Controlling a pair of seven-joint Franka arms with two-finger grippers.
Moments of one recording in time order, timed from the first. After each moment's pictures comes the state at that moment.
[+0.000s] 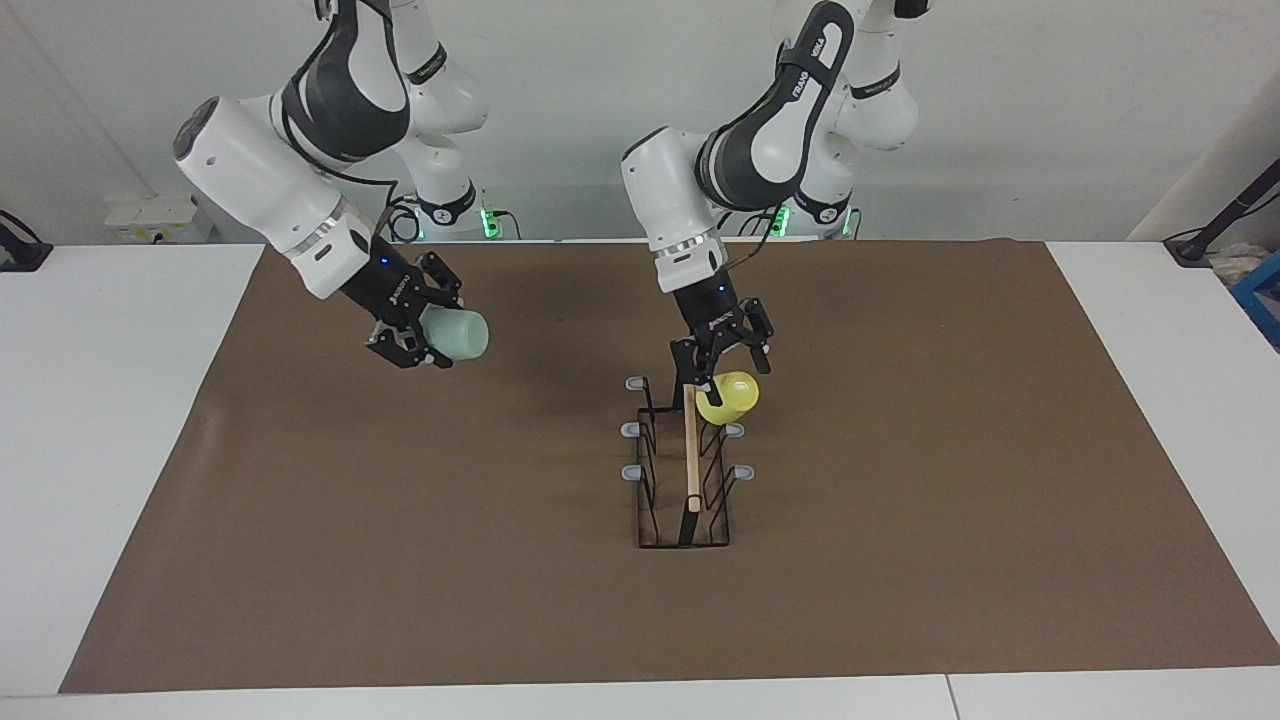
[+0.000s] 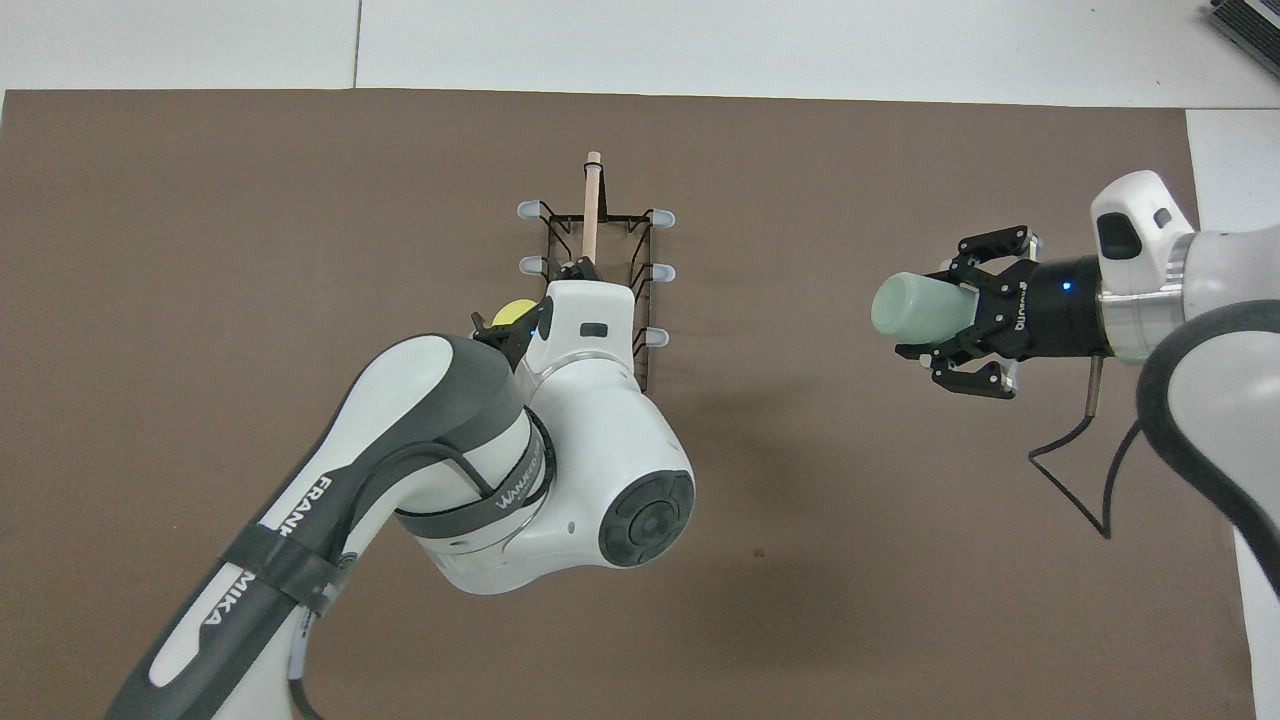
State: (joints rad) left arm -0.77 0.18 0.07 -1.88 0.87 2.20 -1.77; right arm -0.02 -0.03 0.04 -1.96 0.69 1.99 -1.51
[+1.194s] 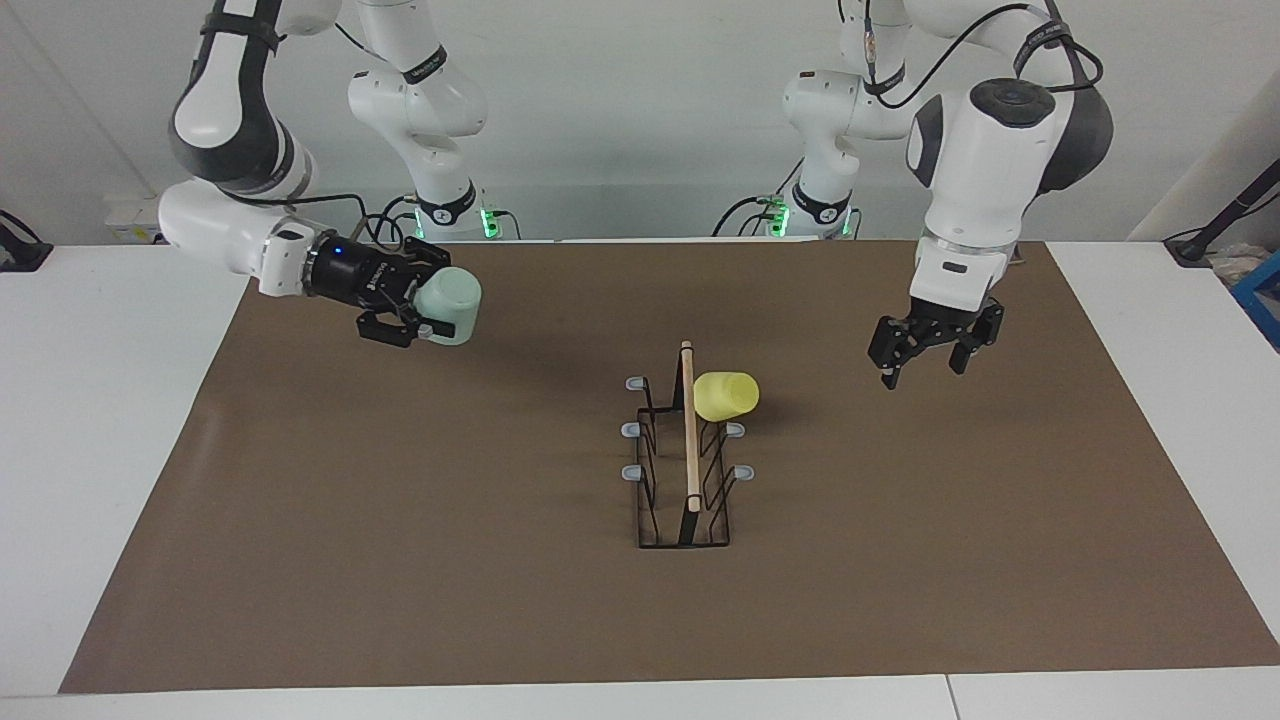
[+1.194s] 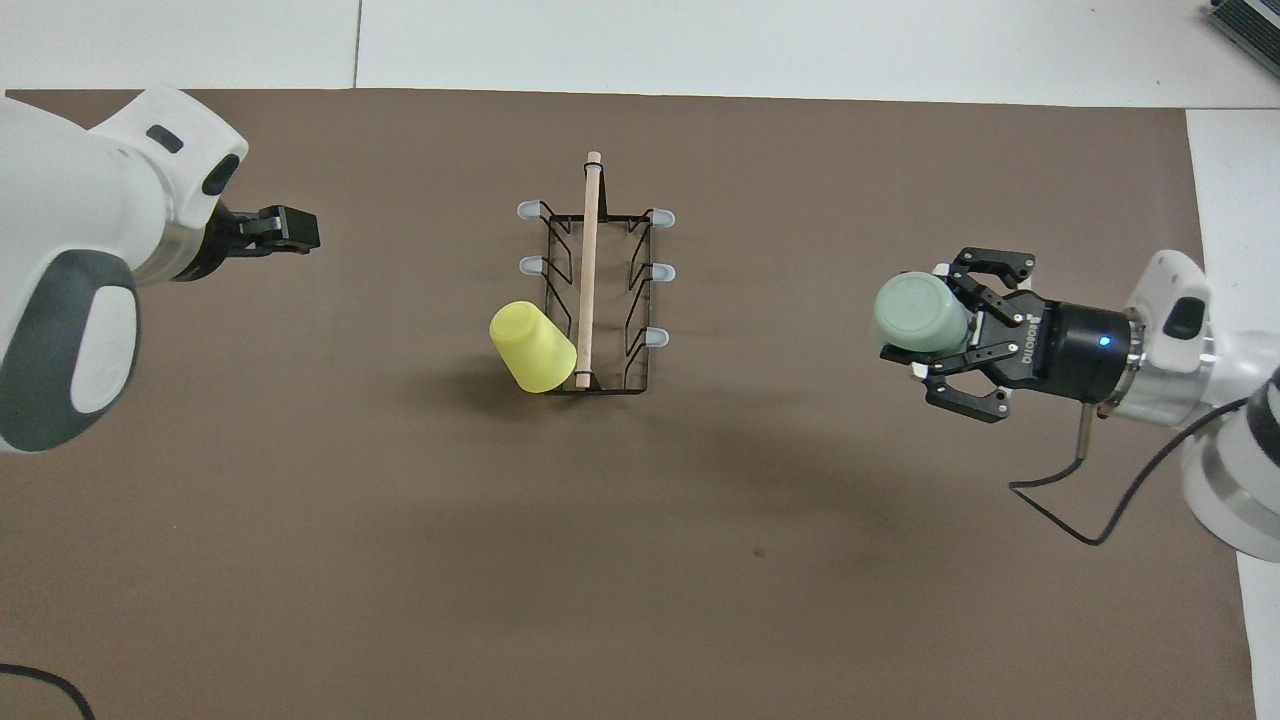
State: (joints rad) left arm -0.28 0.08 0.10 -1.74 0.09 2.00 -0.26; right arm -0.11 -0.03 0.04 -2.21 1.56 1.85 -2.12
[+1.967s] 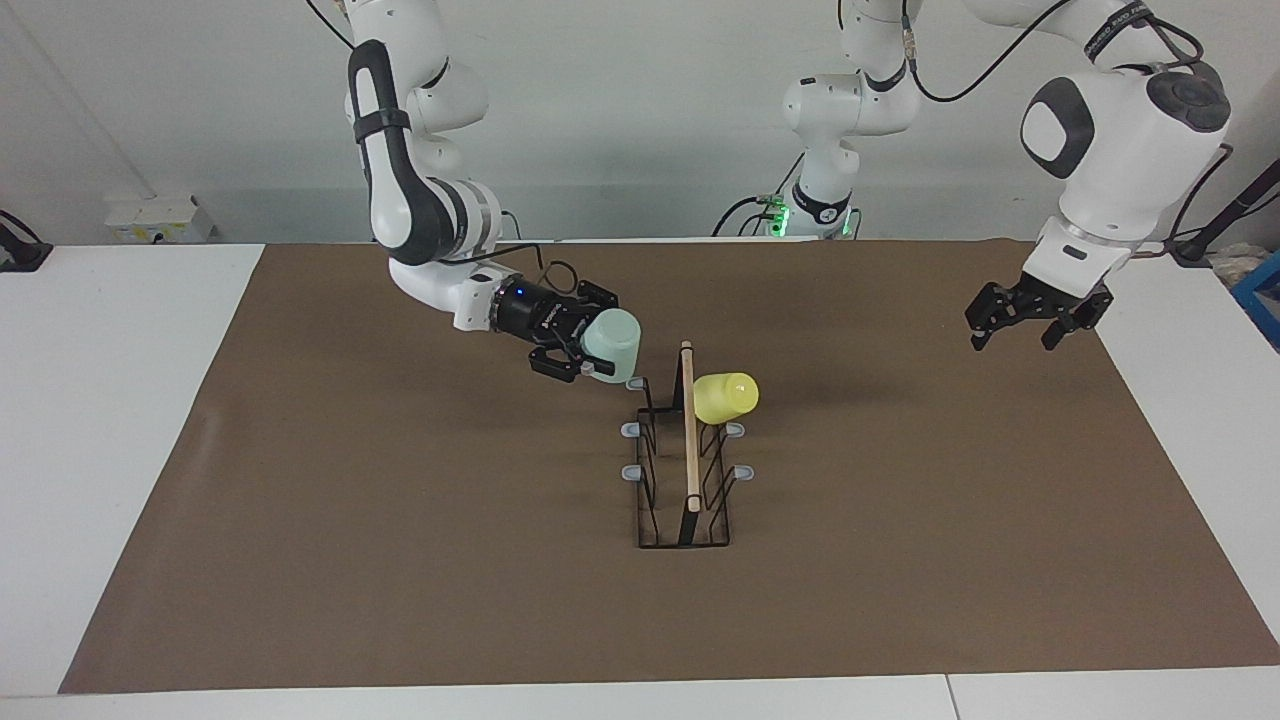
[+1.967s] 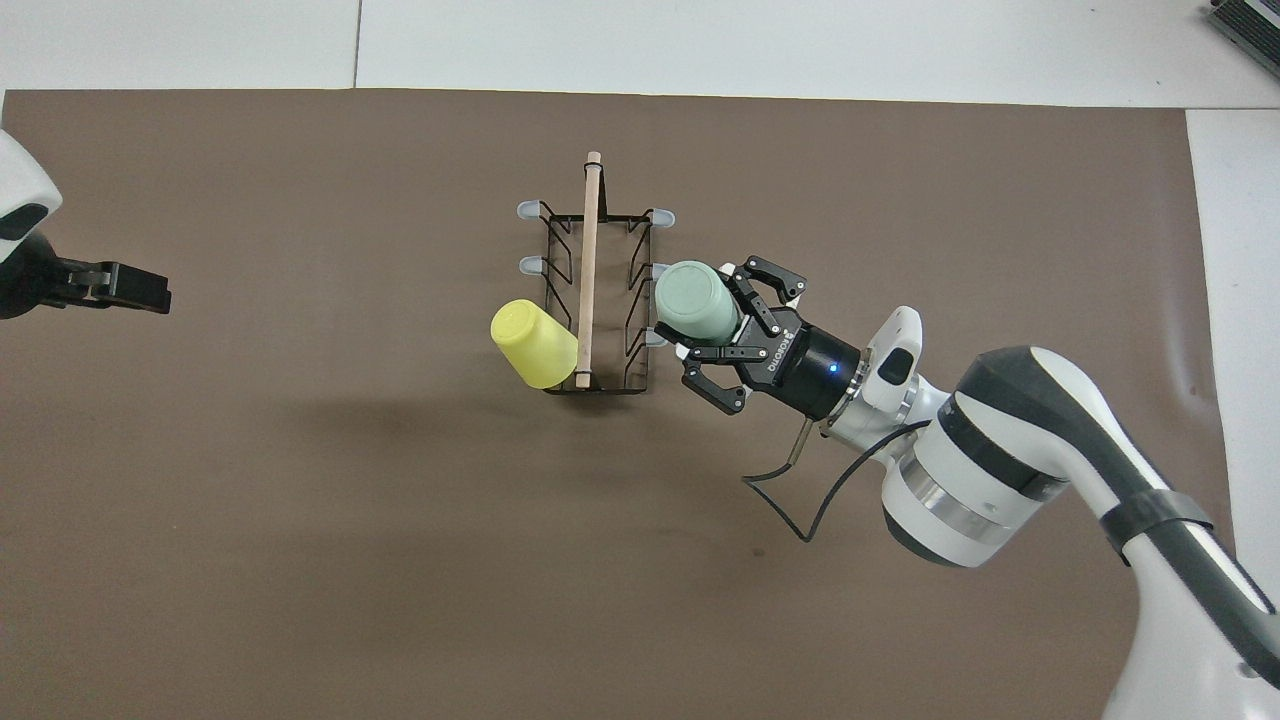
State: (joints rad) left arm -0.07 0.03 0.10 -1.74 0.01 1.83 0.14; right arm 0.30 0.13 0.05 -2.22 2.30 2.12 -2.53
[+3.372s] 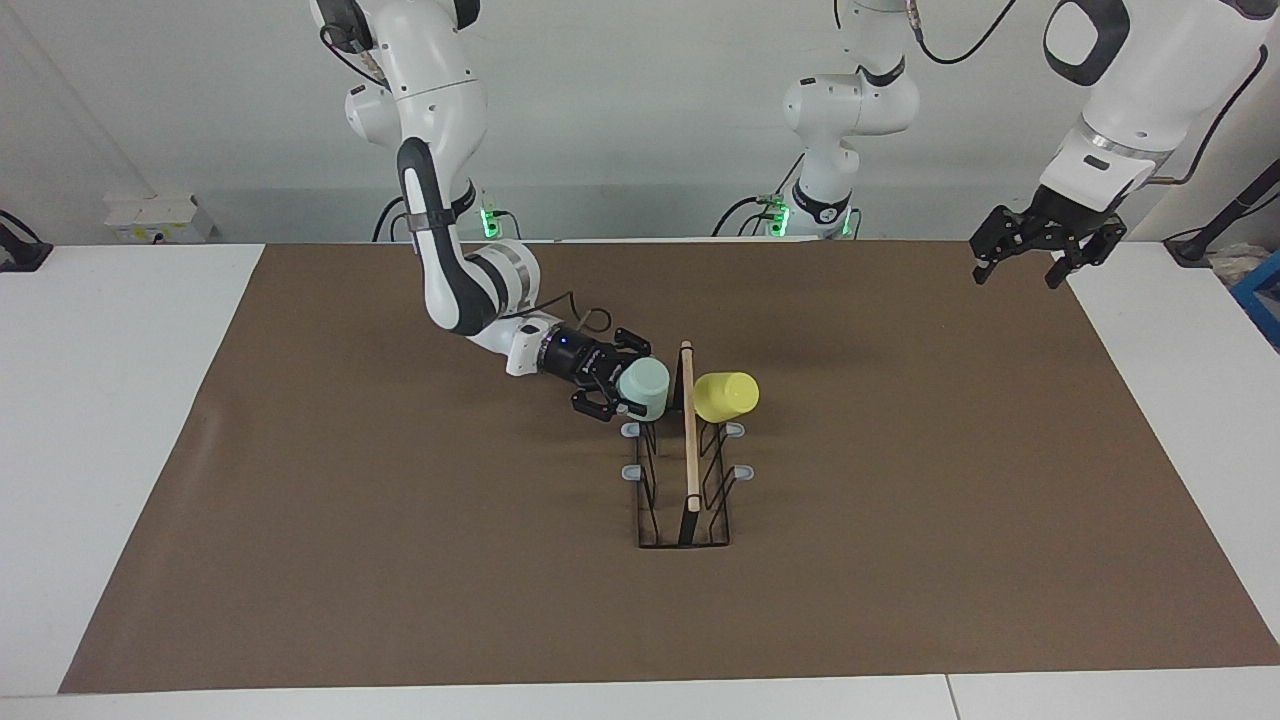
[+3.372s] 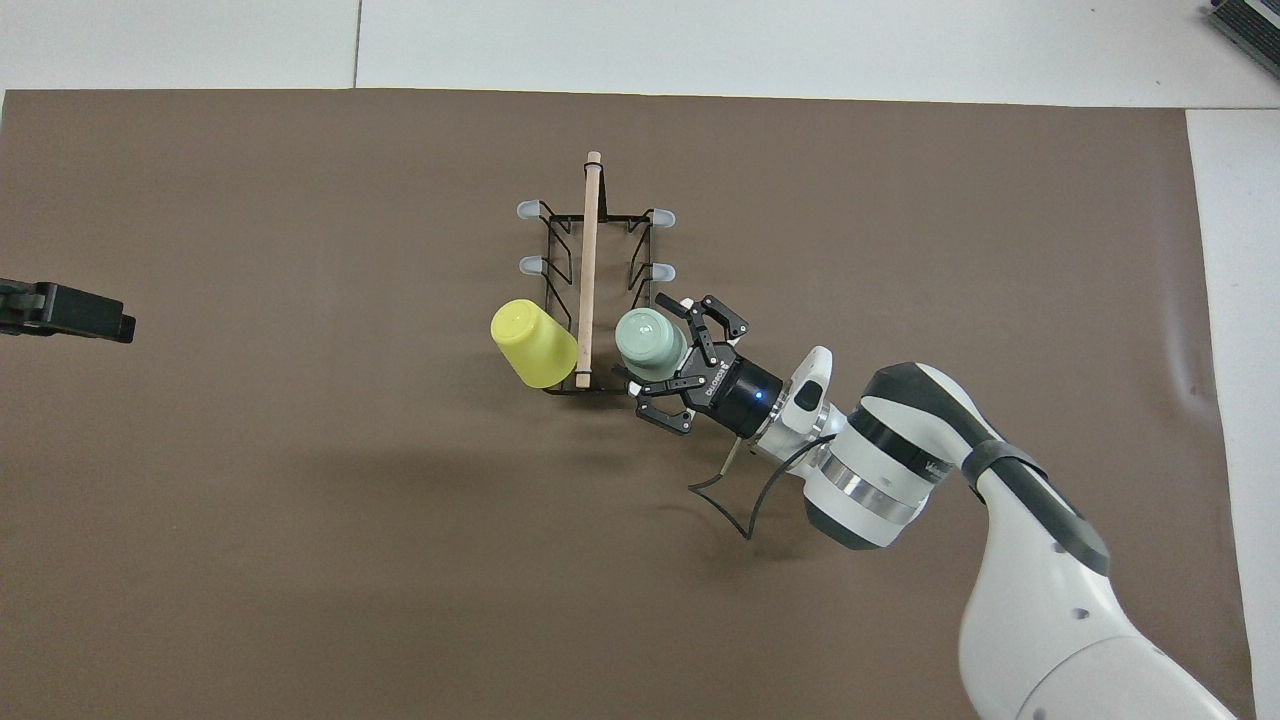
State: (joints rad) left arm -0.07 -0.02 0.09 -1.64 -0.03 1.63 0.16; right arm 0.37 0.36 0.04 -2.21 2.47 2.01 -2.70
